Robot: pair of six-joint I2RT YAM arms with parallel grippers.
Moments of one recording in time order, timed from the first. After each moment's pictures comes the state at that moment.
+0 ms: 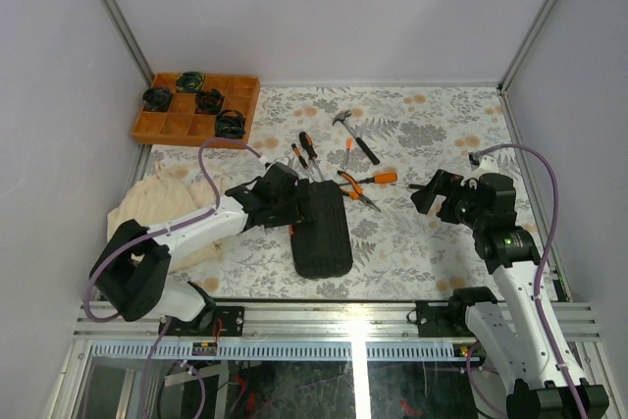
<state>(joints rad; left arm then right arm) -0.68 1.43 0.82 -0.33 -0.02 -0.79 0.08 0.68 0.63 -0.52 -0.25 0.41</state>
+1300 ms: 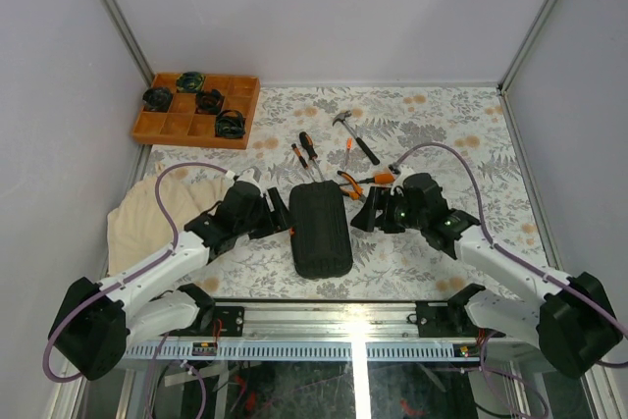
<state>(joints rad) -0.59 1.04 0.54 -0.25 0.04 -0.83 0.56 1.05 0.55 -0.16 -0.29 0.63</state>
